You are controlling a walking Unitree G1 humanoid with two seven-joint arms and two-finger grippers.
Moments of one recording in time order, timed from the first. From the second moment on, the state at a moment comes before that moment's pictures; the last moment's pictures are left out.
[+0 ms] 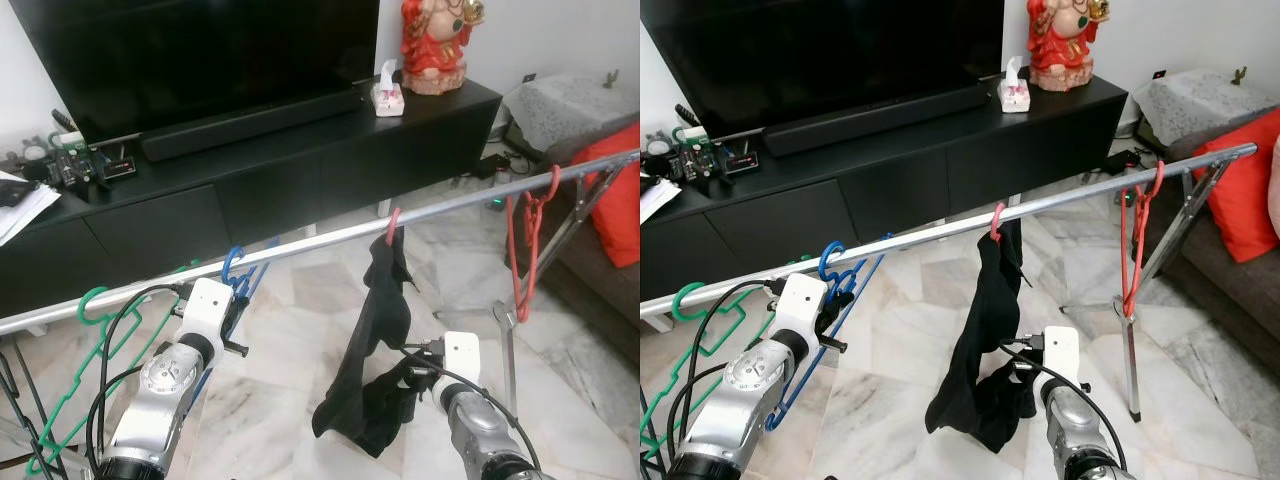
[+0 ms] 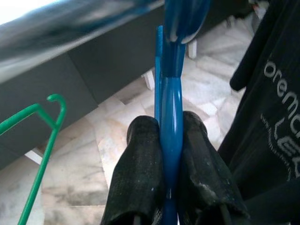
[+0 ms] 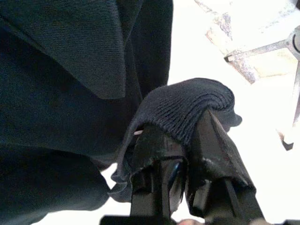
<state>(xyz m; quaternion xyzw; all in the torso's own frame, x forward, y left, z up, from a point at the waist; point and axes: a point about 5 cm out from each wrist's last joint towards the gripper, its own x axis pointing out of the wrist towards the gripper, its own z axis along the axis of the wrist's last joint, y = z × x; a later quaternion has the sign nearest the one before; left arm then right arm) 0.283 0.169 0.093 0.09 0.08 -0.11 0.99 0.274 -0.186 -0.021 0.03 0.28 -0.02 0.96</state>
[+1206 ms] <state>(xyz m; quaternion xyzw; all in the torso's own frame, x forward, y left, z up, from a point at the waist) 0.193 0.189 0.025 0.18 0.17 -0.12 0.96 0.274 -0.185 -0.021 0.03 0.28 -0.01 0.96</state>
